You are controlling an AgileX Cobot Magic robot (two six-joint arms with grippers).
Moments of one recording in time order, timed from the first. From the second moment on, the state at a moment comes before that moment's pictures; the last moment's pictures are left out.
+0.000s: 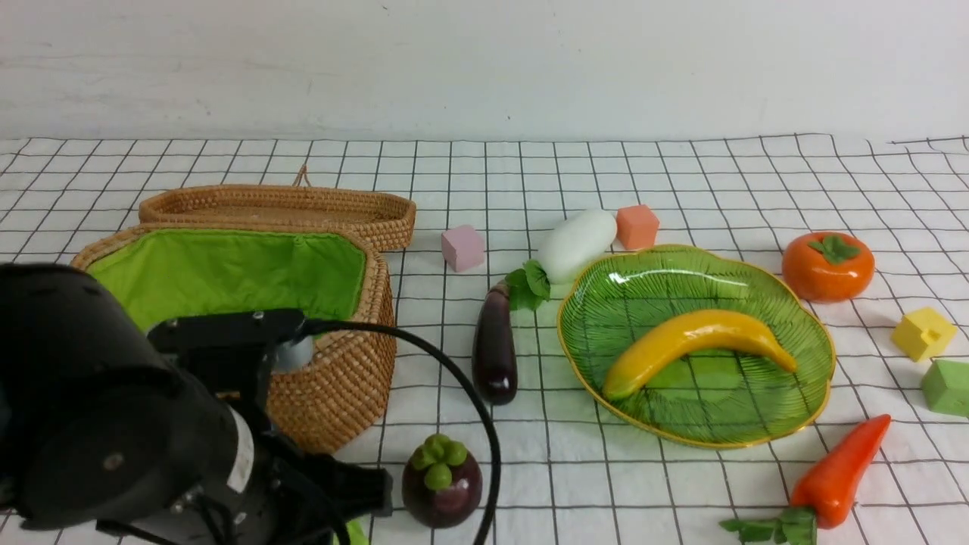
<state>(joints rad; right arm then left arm) 0.54 0.61 -1.02 0.13 1.05 -0.04 -0.73 1.30 -0.83 0.20 0.83 -0.94</state>
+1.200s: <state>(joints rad) 0.54 0.61 -1.02 0.26 1.08 -0.13 -0.90 1.35 -0.82 0.52 0.93 -1.24</state>
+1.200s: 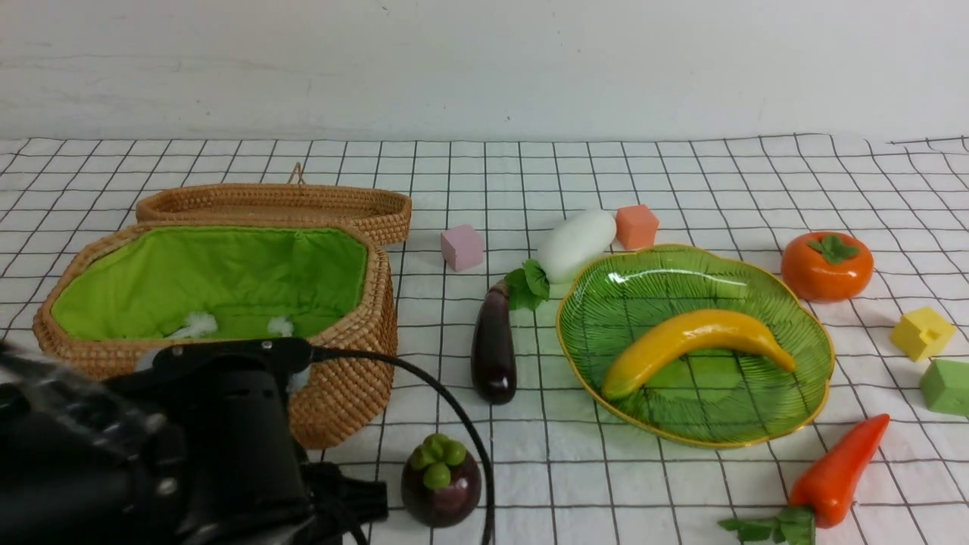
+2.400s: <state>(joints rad) 0.54 0.61 -1.09 0.07 1.14 0.08 -0.16 1.54 -1.40 0.16 1.05 0.56</state>
